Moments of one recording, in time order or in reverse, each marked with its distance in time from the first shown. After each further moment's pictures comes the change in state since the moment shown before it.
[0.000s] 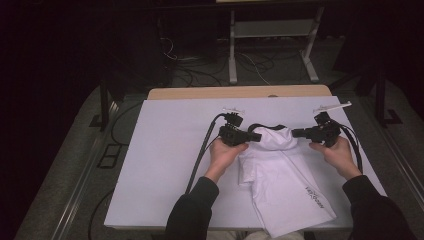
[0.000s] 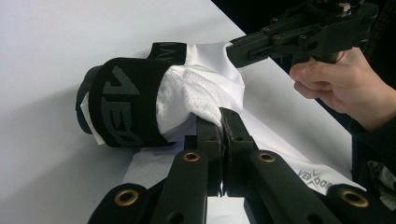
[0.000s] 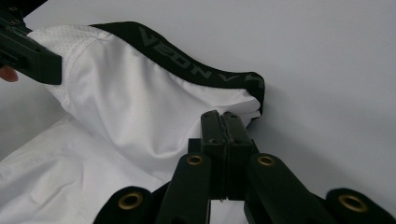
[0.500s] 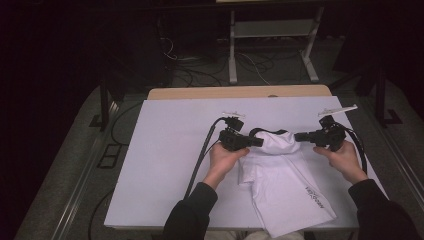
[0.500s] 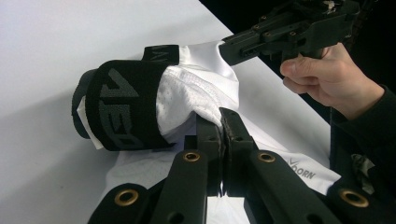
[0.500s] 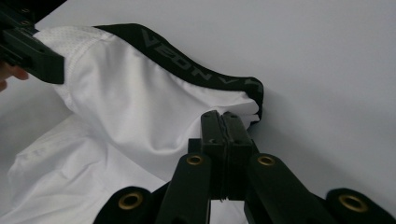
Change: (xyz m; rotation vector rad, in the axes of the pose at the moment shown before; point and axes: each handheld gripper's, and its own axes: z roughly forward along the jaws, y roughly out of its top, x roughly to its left) left arm -0.014 -0.010 -0.005 0.002 -0.044 0.000; right arm 0.005 -0.009 -0.014 0.003 0.051 -0.004
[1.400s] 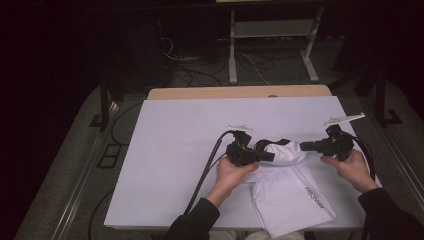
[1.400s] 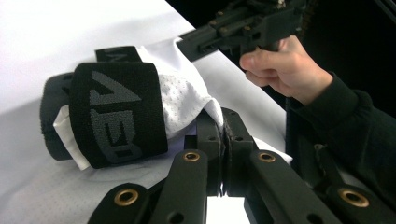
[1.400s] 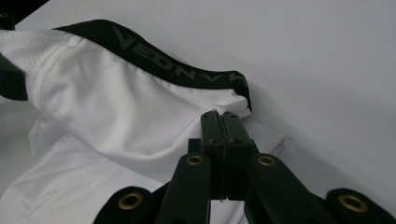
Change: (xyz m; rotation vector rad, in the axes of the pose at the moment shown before) left arm -0.036 -0.029 0.011 -0.001 -0.123 0.008; right arm 0.006 -0.024 -0.016 0.034 0.015 -0.016
